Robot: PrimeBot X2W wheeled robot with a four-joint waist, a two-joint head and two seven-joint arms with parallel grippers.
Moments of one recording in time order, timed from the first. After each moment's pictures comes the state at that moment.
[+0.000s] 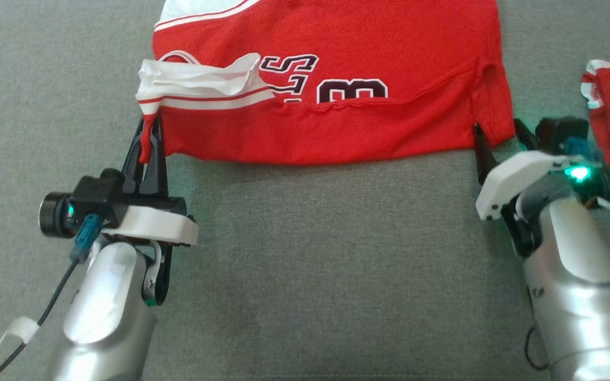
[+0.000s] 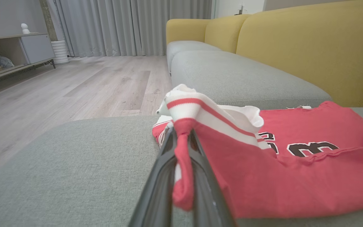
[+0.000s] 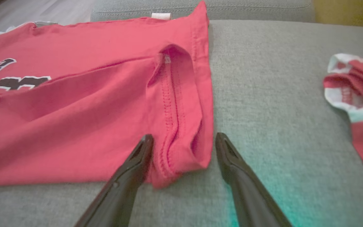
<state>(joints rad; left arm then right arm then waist) -0.46 0.15 -0.26 0.44 -0.26 0.05 -0.25 -0.57 -0.05 -0.07 0.73 -0.01 0.13 0.06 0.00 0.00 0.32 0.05</state>
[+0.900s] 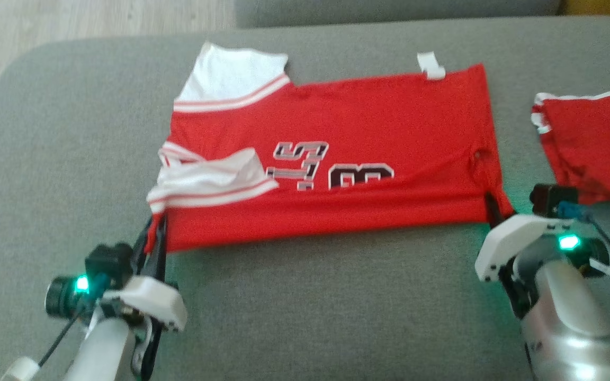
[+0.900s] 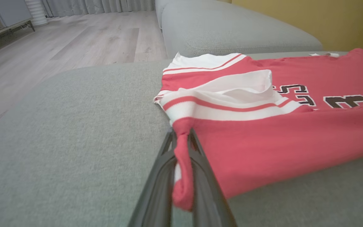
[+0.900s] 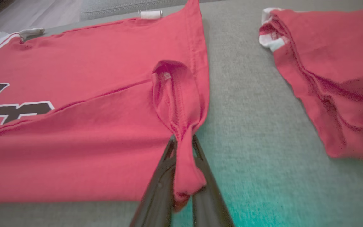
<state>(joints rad) -0.28 0.20 -0.28 0.54 -0.28 0.01 -0.14 -0.45 -0.05 -0.11 0.81 0.02 0.13 0.04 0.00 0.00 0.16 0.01</state>
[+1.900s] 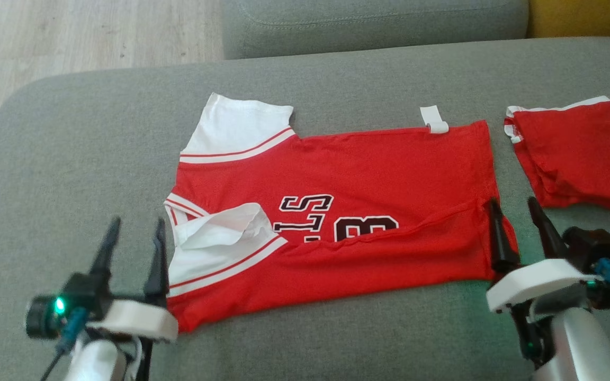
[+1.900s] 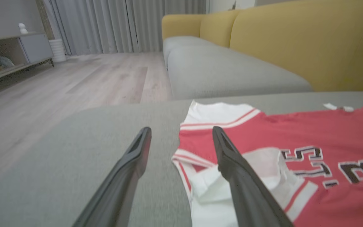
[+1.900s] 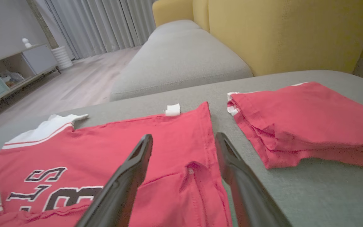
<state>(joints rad) -0.11 0.24 -0.27 0.30 -0.31 0.09 -0.16 -0.14 -0.04 -0.05 0.34 0.17 0.13 -0.06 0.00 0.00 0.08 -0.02</state>
